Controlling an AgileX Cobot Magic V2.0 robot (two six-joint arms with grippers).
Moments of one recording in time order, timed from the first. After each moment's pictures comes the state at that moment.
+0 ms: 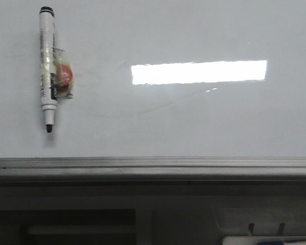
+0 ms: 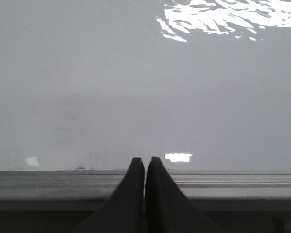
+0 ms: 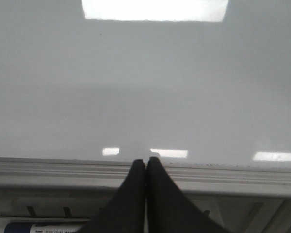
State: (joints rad) left arm -0.03 0.00 0.00 0.07 0.33 -0.05; right arm -0.02 -0.01 0.01 -0.13 0.33 0.01
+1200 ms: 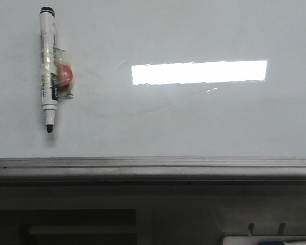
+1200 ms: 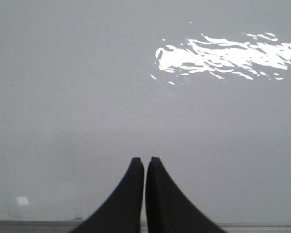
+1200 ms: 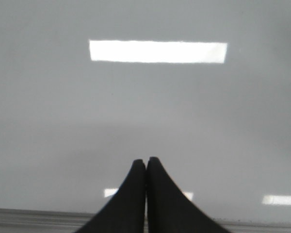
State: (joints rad) left arm -0.03 0.00 0.00 0.04 0.18 -0.05; right arm -0.02 -0.01 0.01 -0.13 0.16 0.01
